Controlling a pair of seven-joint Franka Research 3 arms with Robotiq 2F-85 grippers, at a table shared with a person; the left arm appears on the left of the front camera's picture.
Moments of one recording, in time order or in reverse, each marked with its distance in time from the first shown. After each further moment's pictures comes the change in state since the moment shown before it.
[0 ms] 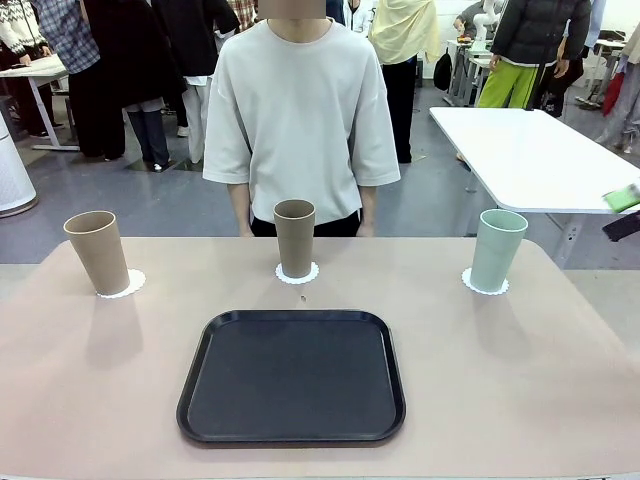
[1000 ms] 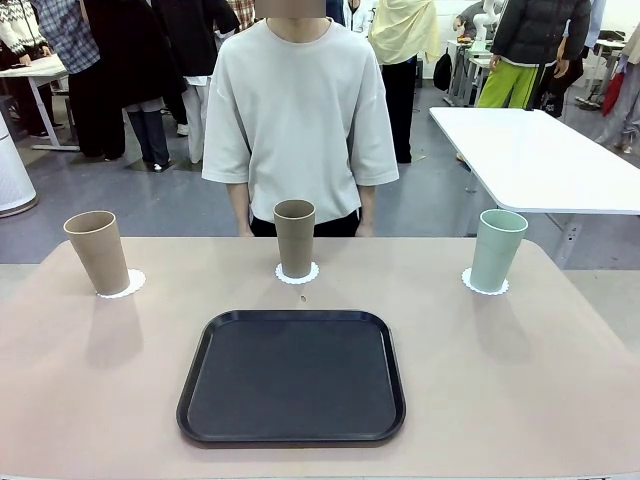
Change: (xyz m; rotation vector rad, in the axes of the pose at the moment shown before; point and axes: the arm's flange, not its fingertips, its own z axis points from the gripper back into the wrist) left arm 0.000 0.000 0.000 0.000 0.000 0.000; right arm -0.045 -0.149 0.094 0.297 -0.180 -0.191
